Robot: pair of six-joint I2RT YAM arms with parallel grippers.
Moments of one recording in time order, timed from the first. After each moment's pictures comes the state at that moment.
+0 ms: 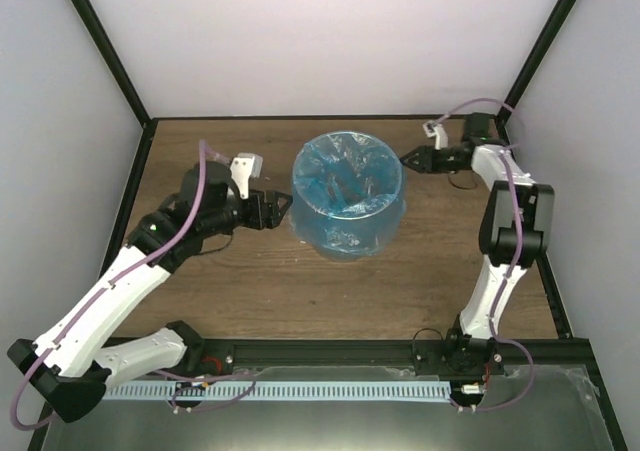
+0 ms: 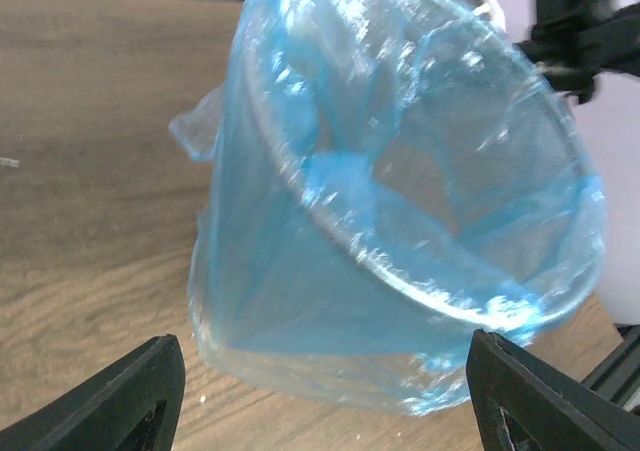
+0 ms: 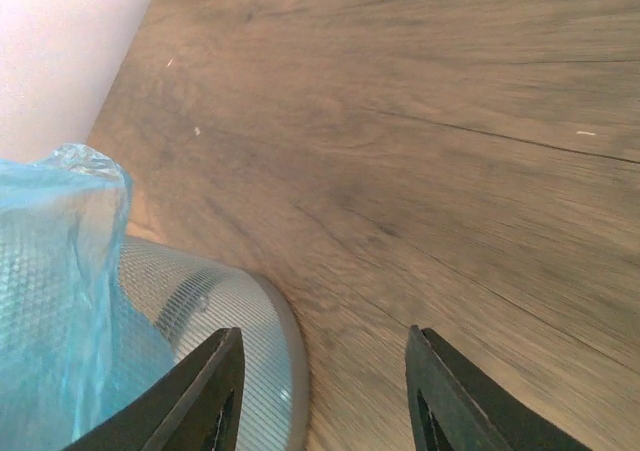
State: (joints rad) left arm -0.65 1.01 1.12 -0.65 0.10 -0.47; right arm -0.14 1.95 1.50 -0.59 -0.93 -0.18
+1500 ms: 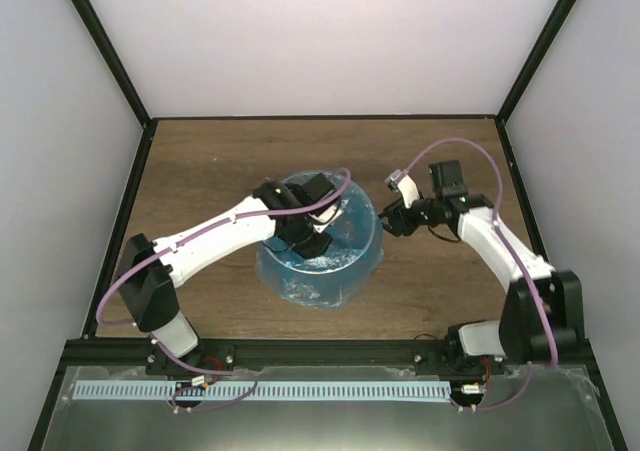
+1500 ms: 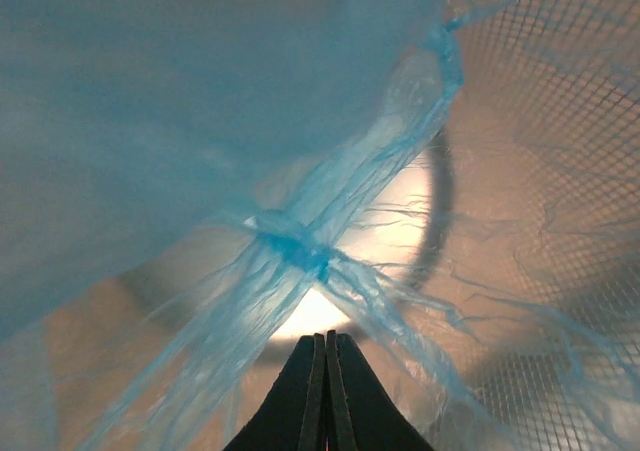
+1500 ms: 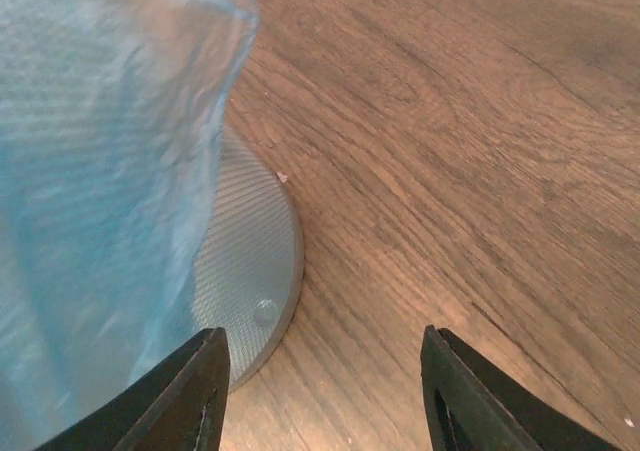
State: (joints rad) left arm -0.89 1.64 1.46 -1.12 0.08 -0.24; right arm 0.18 1.40 0.96 -0.57 -0.70 -0.36
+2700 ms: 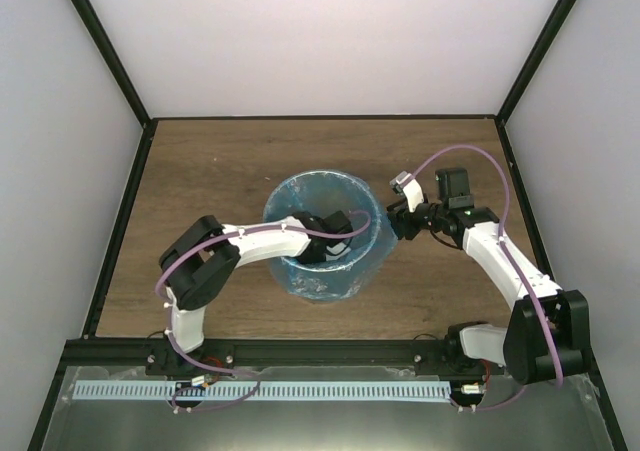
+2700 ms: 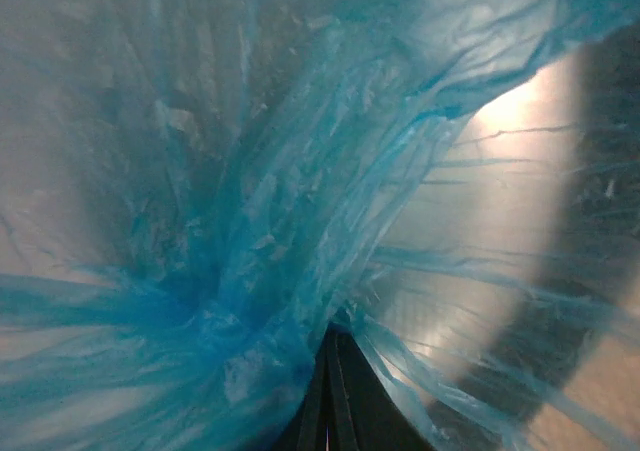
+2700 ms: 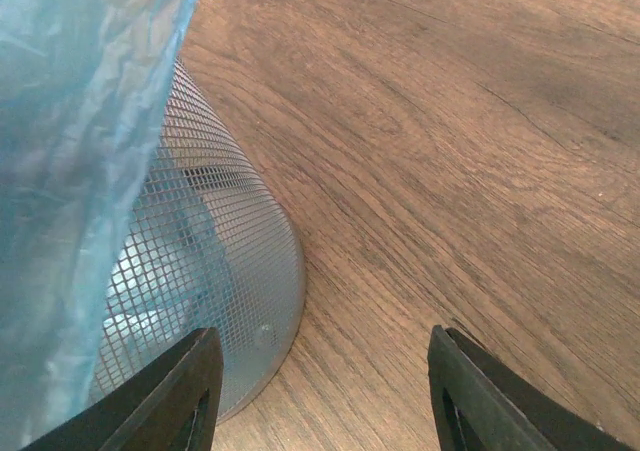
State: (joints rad) left arm -0.94 1.91 1.26 -0.86 0.17 -0.21; right arm 0.17 1.23 0.81 -0.42 -0.69 -0.32
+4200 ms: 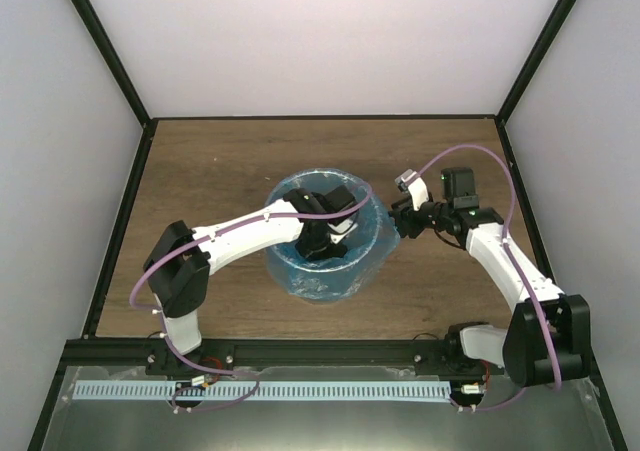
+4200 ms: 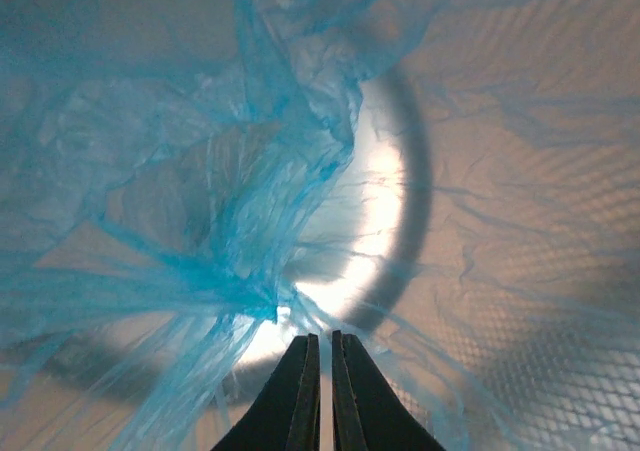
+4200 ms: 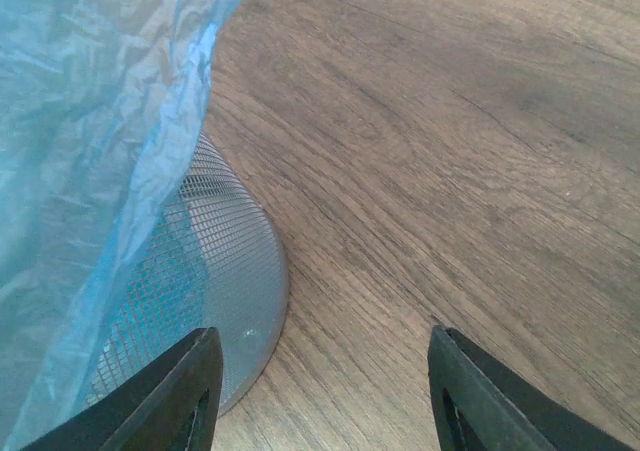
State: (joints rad) left arm -0.94 1.82 1.47 -1.05 0.16 -0.26; right arm 0.14 1.22 0.81 -0.42 -0.69 -0.32
